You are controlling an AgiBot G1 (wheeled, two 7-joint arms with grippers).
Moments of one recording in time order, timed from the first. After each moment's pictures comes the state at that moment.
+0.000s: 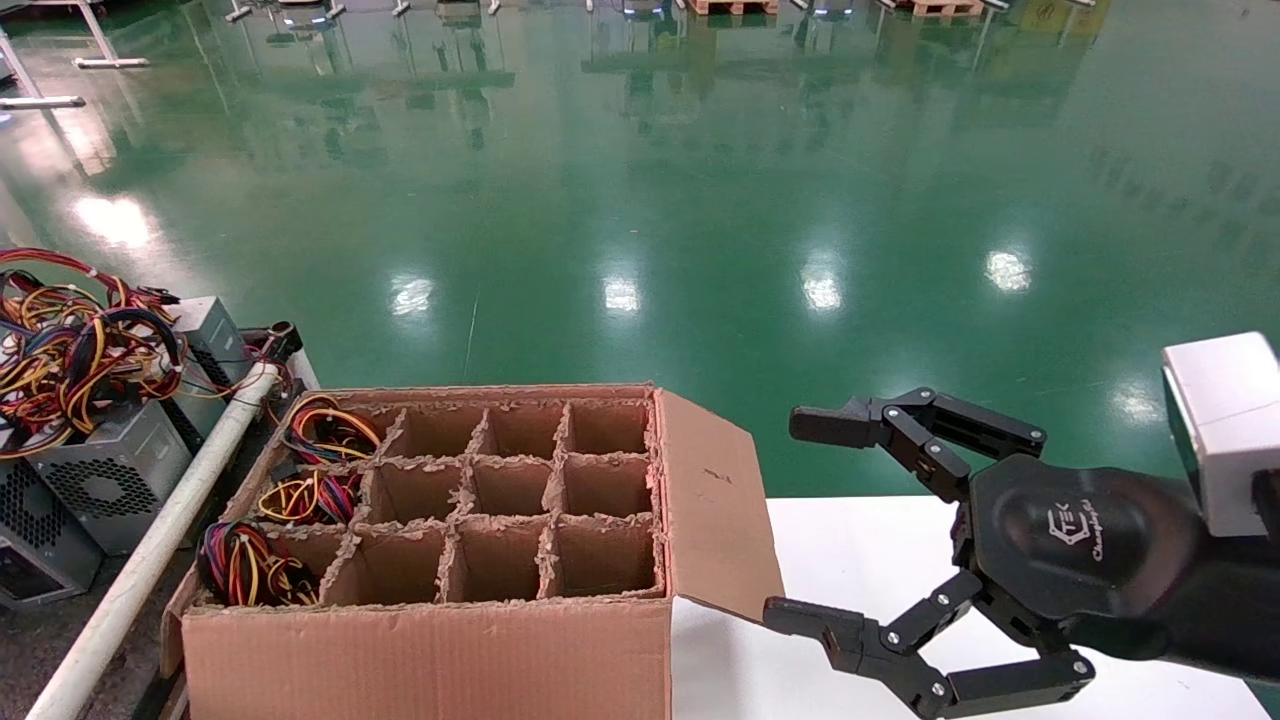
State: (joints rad) left arm -2.39 0.62 0.48 -0.11 1.57 0.72 0.28; right arm 1.08 -0.56 -0.37 1.23 -0.65 -1.43 0.12
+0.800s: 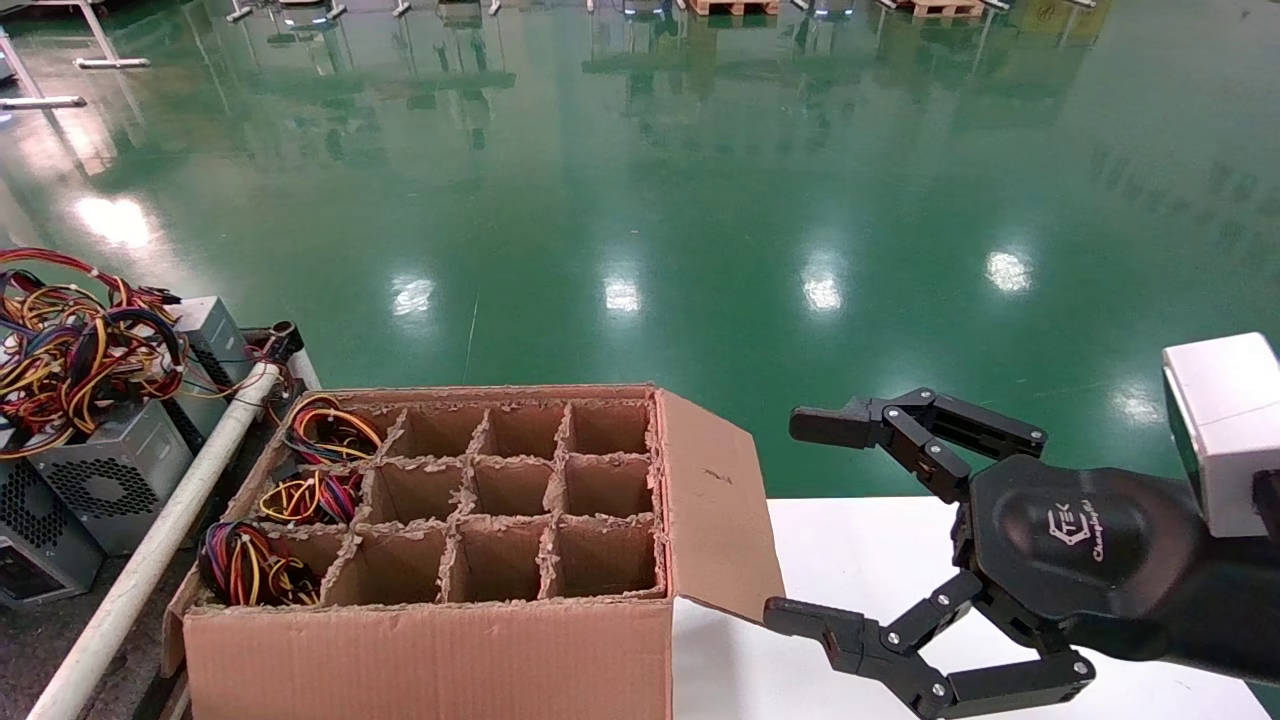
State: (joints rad) left arm -2.37 0.49 0.57 0.04 1.72 0.60 0.36; right arm 1.08 -0.56 -0.37 1.23 -0.65 -1.43 0.12
